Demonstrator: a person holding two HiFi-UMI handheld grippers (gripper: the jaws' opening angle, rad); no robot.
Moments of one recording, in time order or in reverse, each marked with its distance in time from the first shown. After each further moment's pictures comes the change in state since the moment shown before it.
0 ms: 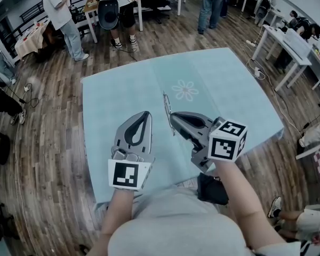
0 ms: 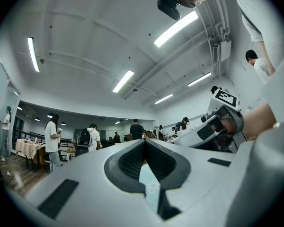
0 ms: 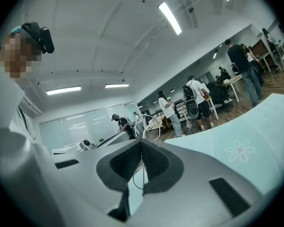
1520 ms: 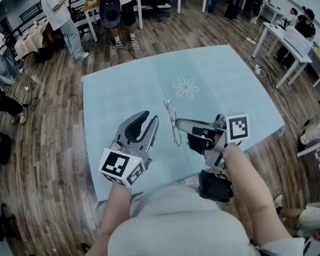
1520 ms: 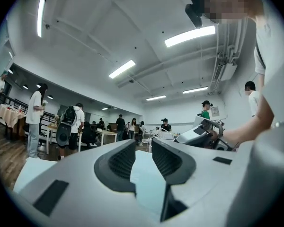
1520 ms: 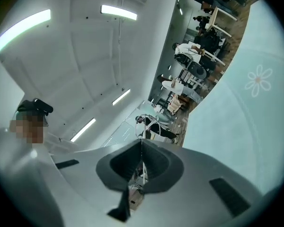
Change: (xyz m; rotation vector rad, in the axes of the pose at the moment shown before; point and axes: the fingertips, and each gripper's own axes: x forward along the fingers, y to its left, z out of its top) left arm -0.005 -0.007 -0.028 -0.209 0.064 -0.194; right arm -0.013 0.008 -0.022 0.537 0.061 0.336
